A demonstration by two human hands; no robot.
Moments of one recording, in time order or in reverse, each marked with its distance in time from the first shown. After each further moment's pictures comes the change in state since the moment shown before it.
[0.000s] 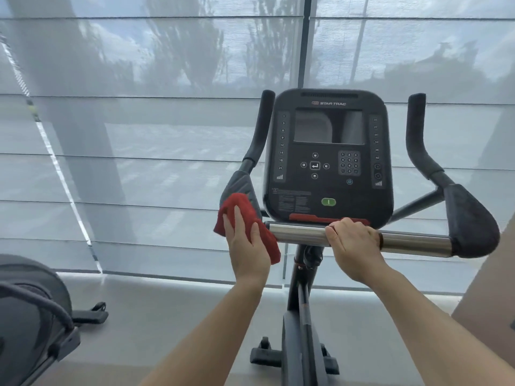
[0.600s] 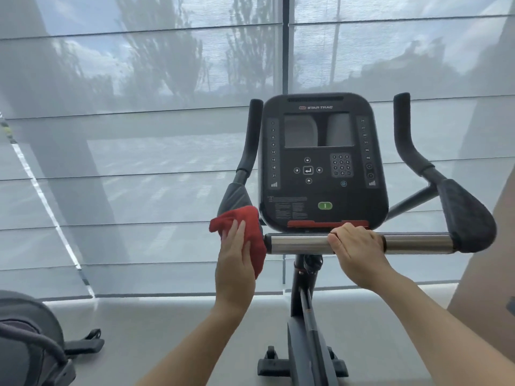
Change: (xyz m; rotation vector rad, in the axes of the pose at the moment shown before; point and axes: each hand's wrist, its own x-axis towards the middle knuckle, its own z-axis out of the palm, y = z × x) left_hand 0.022 -0.024 -0.032 0.189 -0.139 0.329; right_hand -0.001 -0.003 0.002 0.039 0.036 0.020
